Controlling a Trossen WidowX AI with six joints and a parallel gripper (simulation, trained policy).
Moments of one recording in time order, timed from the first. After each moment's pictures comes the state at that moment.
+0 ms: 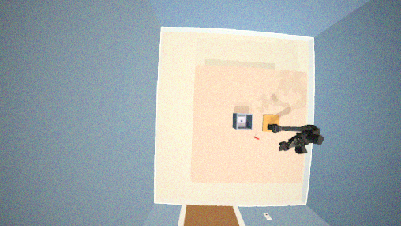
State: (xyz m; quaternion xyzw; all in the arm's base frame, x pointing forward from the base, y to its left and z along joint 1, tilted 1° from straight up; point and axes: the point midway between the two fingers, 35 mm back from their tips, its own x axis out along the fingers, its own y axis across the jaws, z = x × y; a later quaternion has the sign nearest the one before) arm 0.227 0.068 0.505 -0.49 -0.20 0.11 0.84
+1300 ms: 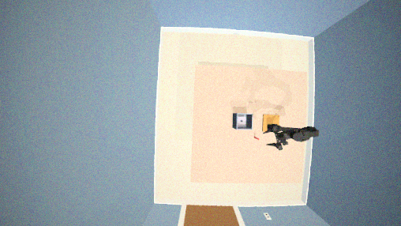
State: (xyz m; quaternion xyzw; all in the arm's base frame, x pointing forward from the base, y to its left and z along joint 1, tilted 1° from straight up) arm 0.248 0.049 0.357 -0.03 0.20 0.16 0.97
